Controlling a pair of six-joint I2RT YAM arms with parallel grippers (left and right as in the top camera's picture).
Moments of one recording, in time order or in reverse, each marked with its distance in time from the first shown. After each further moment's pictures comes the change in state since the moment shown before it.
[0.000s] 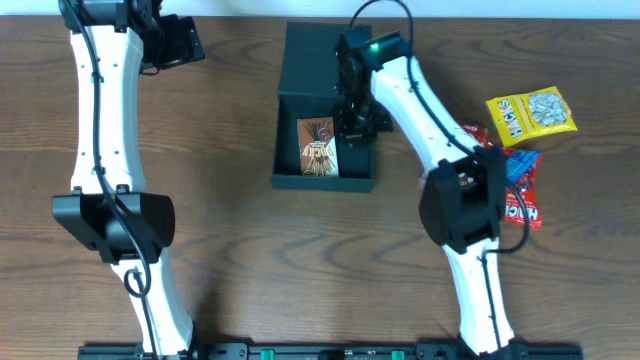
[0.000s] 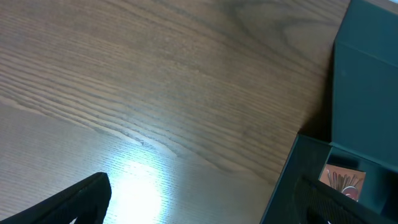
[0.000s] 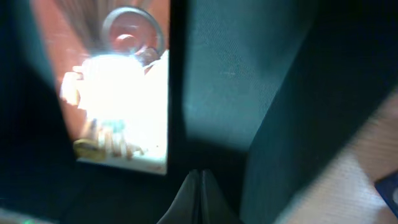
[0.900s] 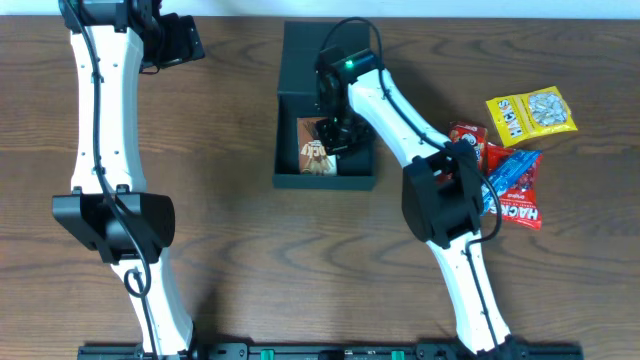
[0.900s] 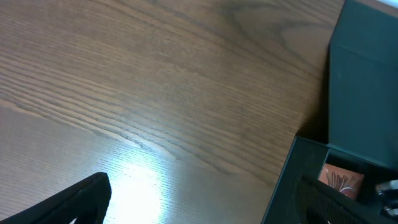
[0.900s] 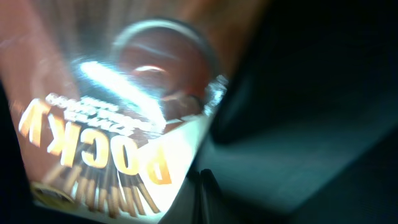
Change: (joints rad) left arm 0.000 0.000 0.000 0.009 0.001 0.000; right arm 0.063 0.093 0.000 0.080 -0.005 -0.072
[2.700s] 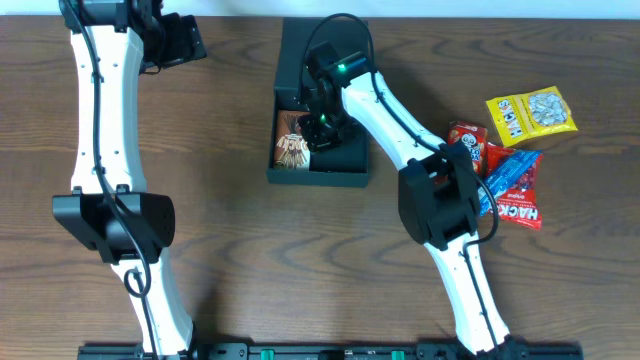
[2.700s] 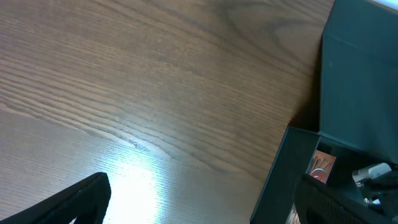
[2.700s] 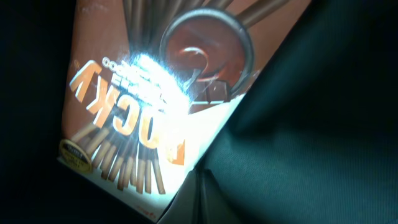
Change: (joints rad) left arm 0.000 0.000 0.000 0.000 0.022 0.000; right arm 0.013 0.000 0.000 0.129 -0.180 -0.049
